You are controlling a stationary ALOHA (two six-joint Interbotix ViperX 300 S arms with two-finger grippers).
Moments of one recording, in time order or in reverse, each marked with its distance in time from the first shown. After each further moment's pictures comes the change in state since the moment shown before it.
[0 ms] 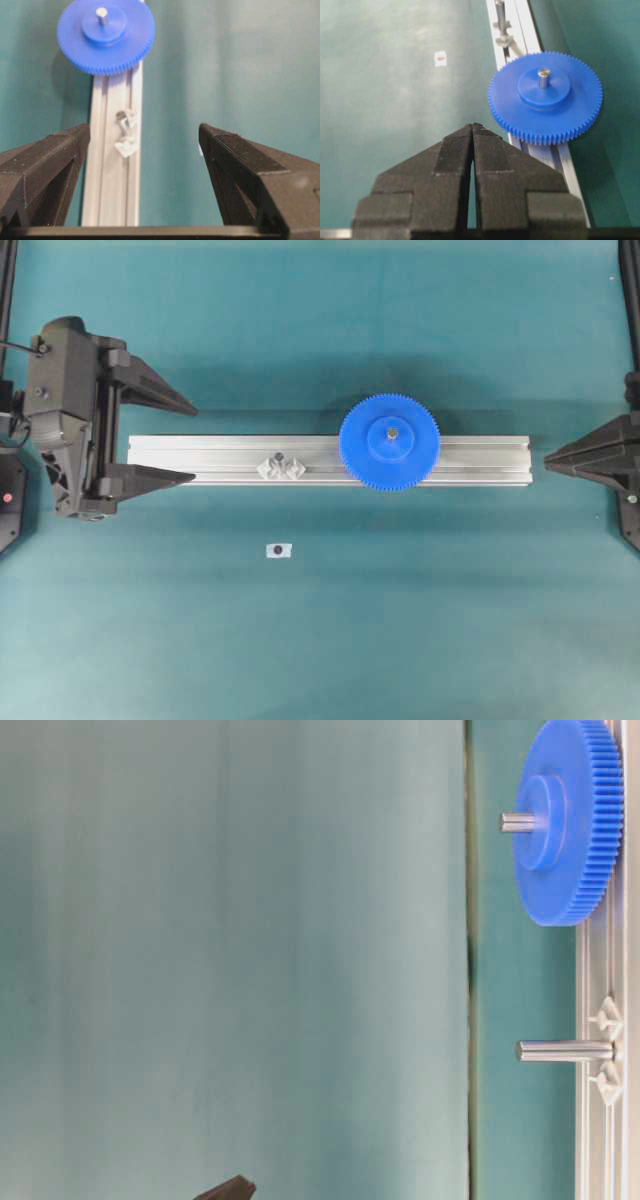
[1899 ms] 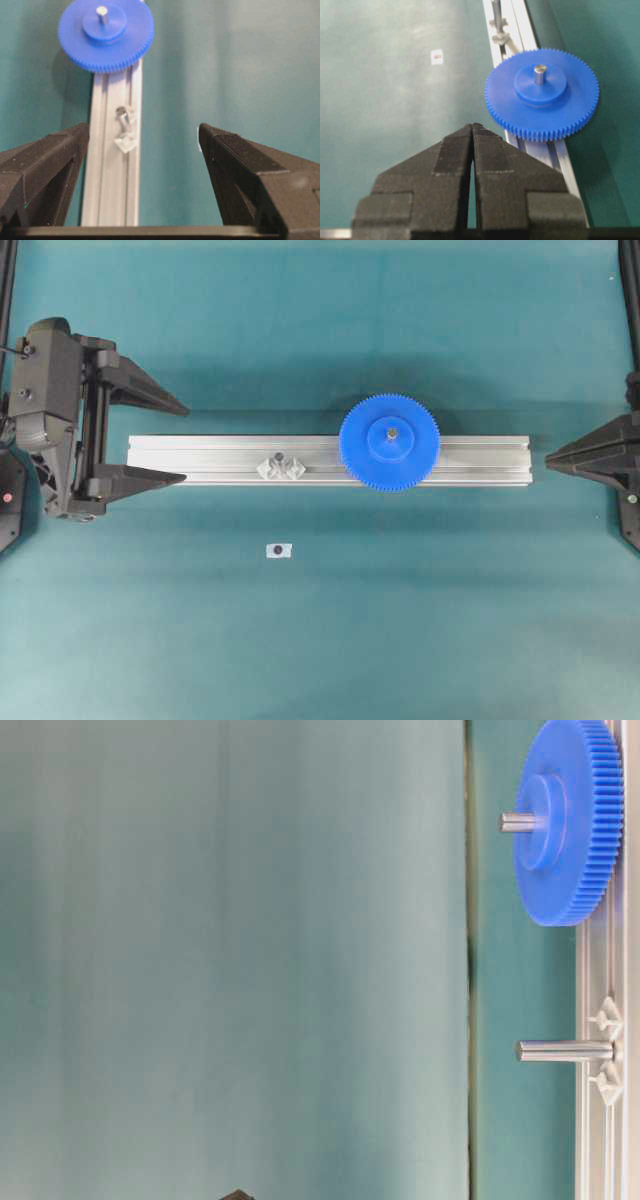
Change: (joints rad) left arm -0.002 -0.032 0.026 0.000 0.000 0.000; right arm -0.009 -0.017 0.014 -0.002 -0.003 0.002
